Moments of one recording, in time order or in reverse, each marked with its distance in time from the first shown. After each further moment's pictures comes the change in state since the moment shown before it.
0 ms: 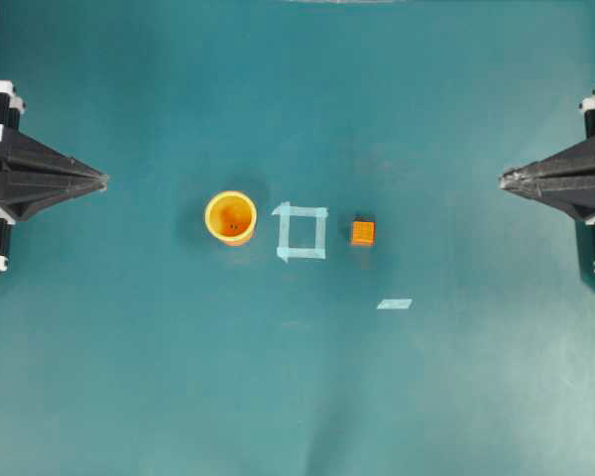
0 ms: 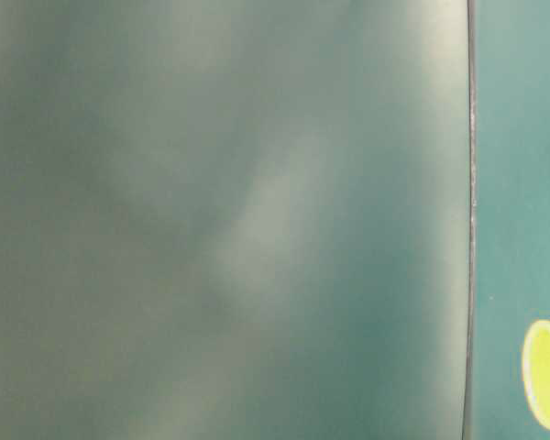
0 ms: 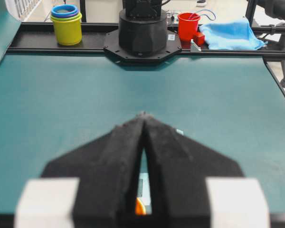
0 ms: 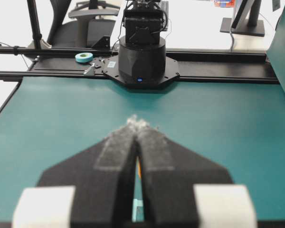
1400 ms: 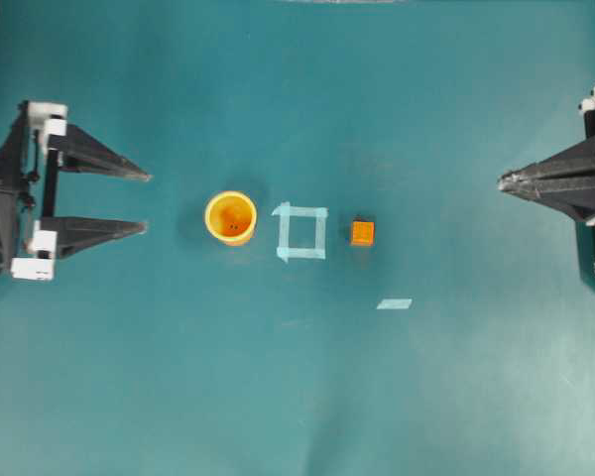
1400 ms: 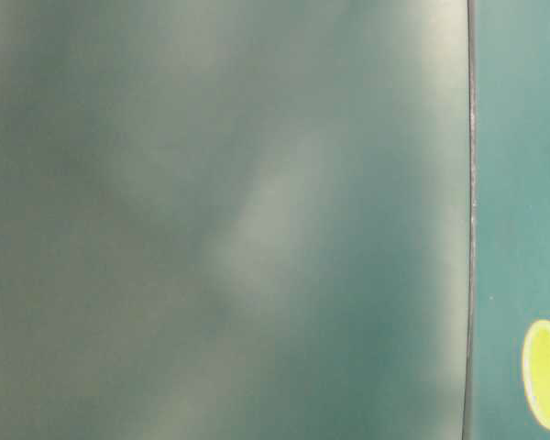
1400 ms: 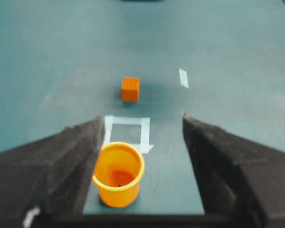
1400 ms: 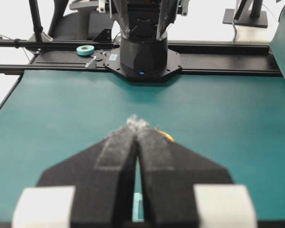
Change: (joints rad) left arm -0.003 0.221 -0.031 0.008 0.037 -0.018; right arm 0.005 0.000 -0.015 0.000 0.046 0.003
